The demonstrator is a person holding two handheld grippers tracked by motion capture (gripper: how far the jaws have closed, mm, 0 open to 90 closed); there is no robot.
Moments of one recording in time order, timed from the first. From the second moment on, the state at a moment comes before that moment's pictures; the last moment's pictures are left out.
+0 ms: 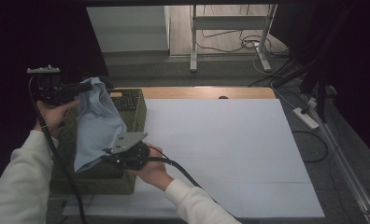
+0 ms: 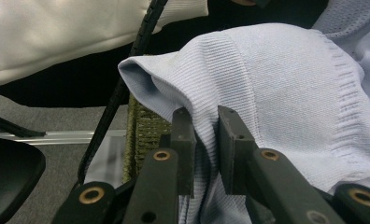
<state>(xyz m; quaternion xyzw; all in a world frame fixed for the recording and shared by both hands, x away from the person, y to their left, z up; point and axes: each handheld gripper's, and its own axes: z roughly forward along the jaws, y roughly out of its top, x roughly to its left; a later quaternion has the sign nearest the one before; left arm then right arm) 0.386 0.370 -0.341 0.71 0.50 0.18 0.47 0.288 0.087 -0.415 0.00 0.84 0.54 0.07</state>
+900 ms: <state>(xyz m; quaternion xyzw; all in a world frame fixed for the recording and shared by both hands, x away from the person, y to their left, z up) 0.415 0.373 -0.384 0.72 0.52 0.15 0.43 0.306 0.115 -0.441 0.02 0.86 0.50 0.05</state>
